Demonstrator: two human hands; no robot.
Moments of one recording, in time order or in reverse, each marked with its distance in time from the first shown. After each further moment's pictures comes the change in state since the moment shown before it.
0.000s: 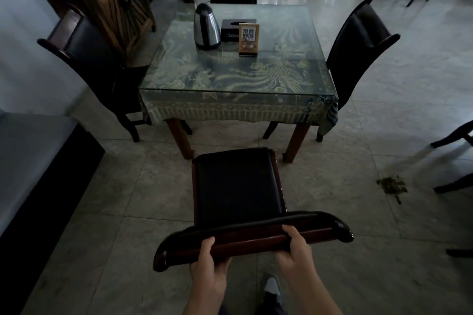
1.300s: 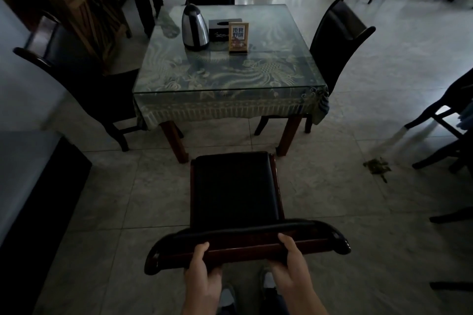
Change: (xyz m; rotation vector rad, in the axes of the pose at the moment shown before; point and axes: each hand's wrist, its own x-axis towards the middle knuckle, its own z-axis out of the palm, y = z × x) left_hand 0.029 0.064 -0.076 0.158 -0.209 0.068; right_hand -0.039 0.107 0.000 0.130 -0.039 -0.018
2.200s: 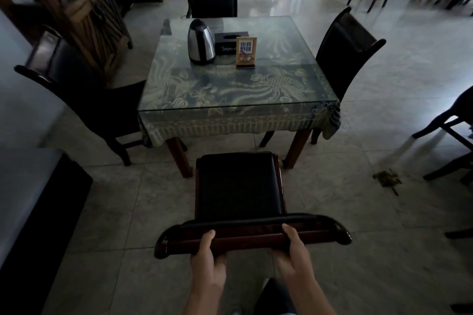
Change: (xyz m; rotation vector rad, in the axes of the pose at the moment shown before) left_hand 0.066 0.073 0.063 -0.092 0.102 -0.105; right_hand 0.046 -0.004 0.090 -0.025 -0.022 -0.127
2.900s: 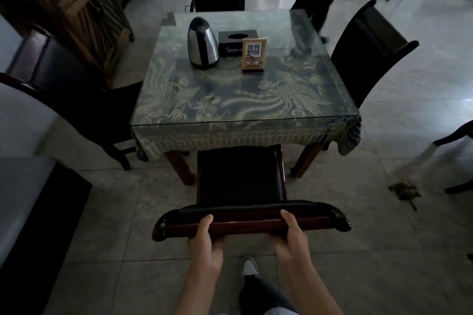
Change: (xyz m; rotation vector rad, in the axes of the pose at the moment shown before) left_hand 0.079 0.054 0.119 0.076 -0.055 0.095; right_hand 0.087 -0.049 0.116 -0.004 -0.071 -0.020
